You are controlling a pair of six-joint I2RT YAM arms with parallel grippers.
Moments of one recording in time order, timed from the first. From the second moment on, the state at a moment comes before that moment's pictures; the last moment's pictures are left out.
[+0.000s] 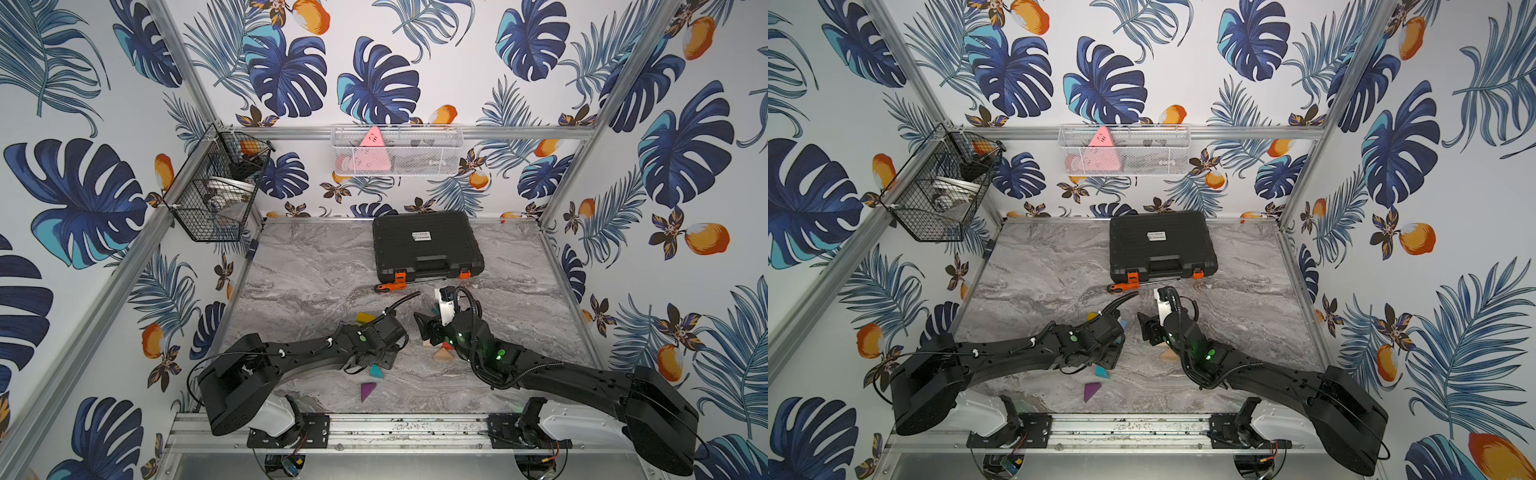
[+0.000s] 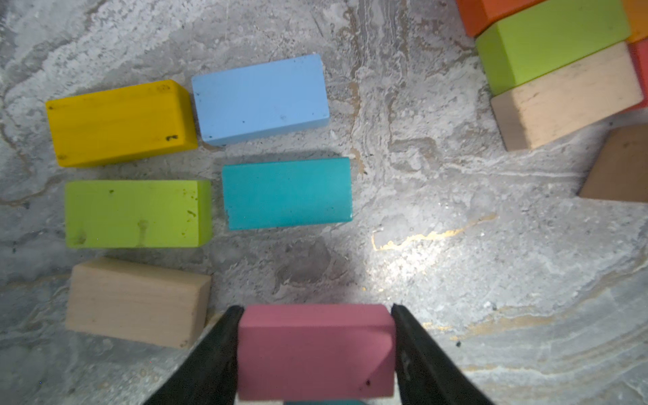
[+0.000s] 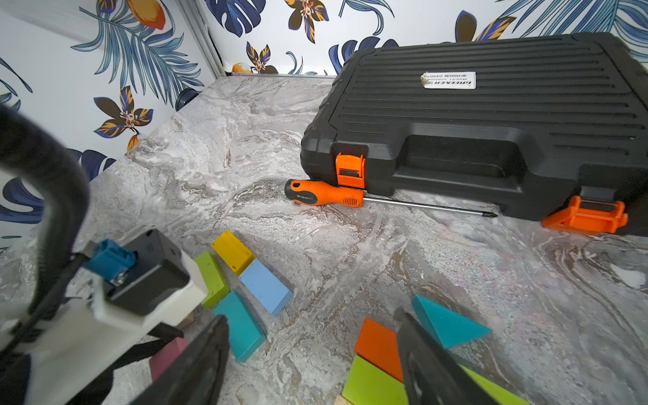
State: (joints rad) left arm -0.90 1.46 0.77 -0.48 -0.21 -0.53; right arm 0.91 1.16 0.50 0.26 0.34 0.34
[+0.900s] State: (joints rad) left arm -0.90 1.56 0.81 -0.49 -0.27 -0.52; right arm 0.91 1.19 0.51 0.26 0.33 0.34
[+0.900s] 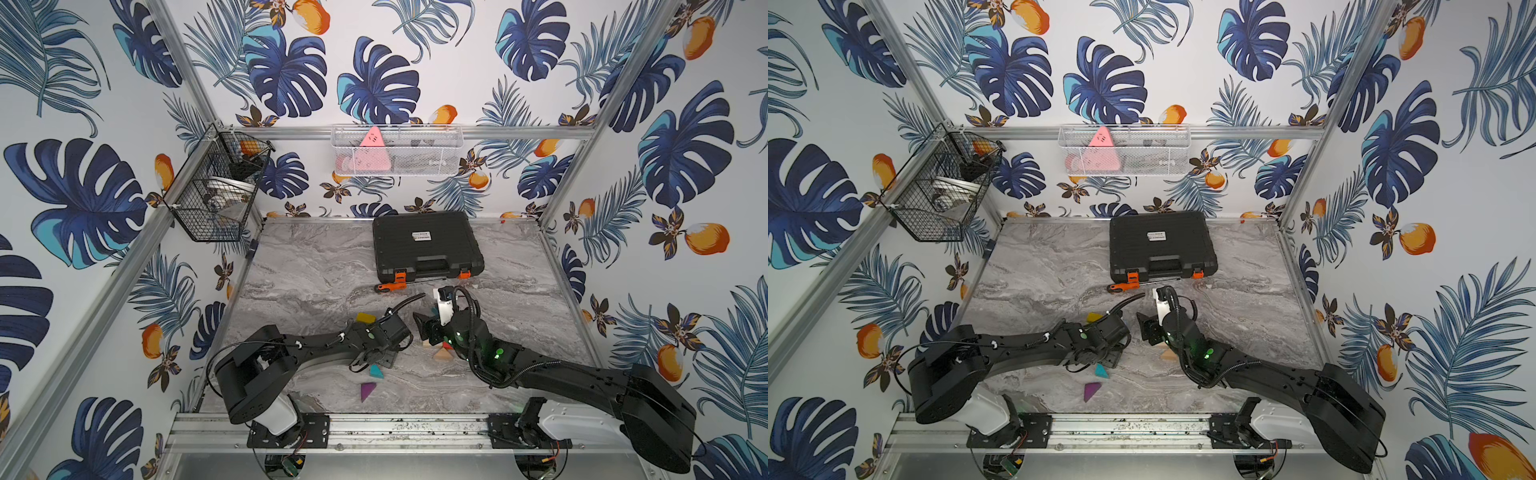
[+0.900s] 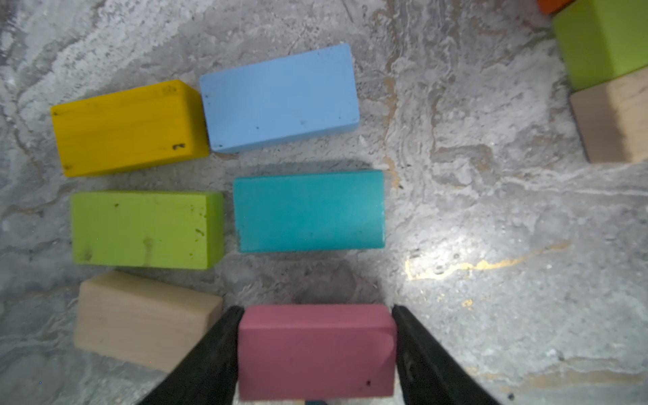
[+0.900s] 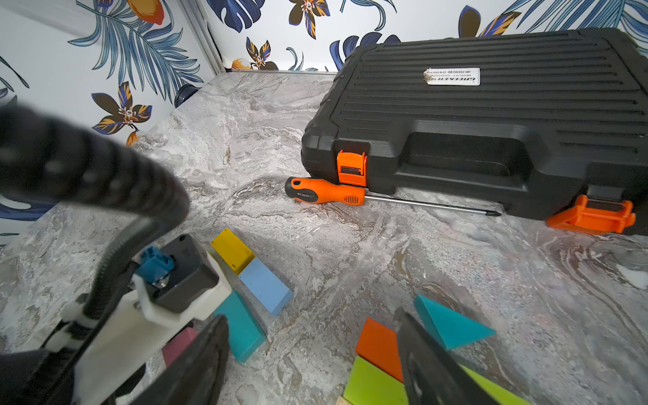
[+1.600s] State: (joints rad) left arm -0.90 1.19 0.76 -0.58 -0.29 -0.57; right arm 0.91 1.20 0.52 0.26 0.32 0.34
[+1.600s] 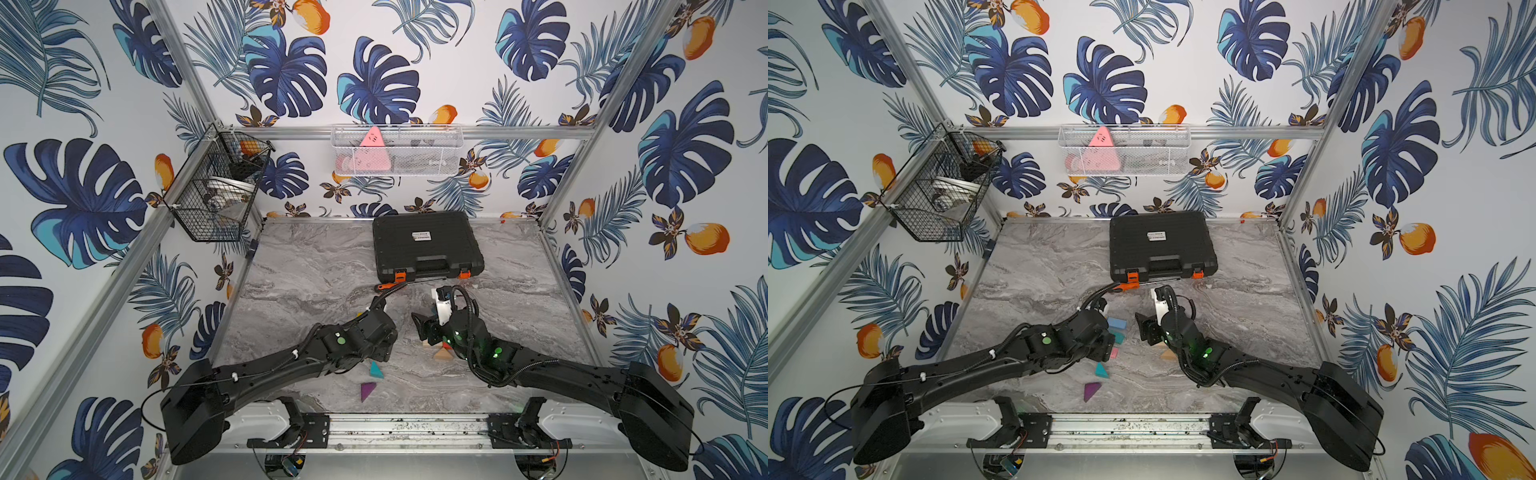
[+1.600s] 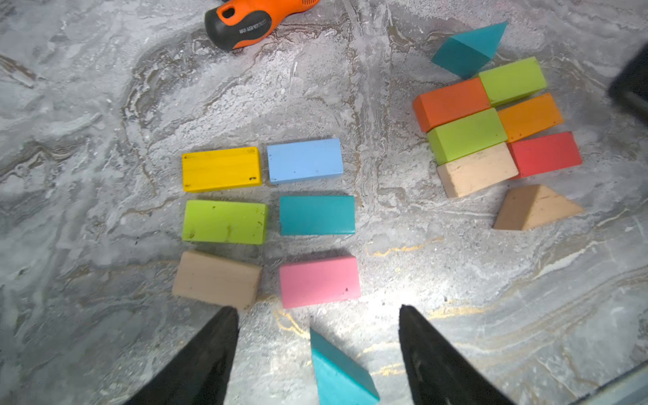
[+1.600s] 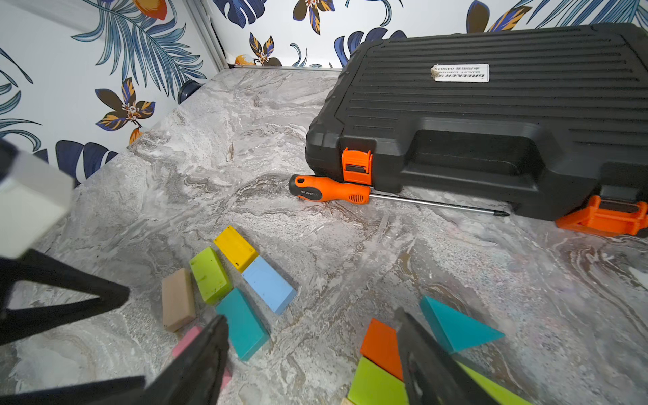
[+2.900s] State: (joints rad) left arm -0.80 1.31 0.61 -0.54 -0.17 -0.63; right arm 0.90 1.21 0.51 0.26 0.33 0.34
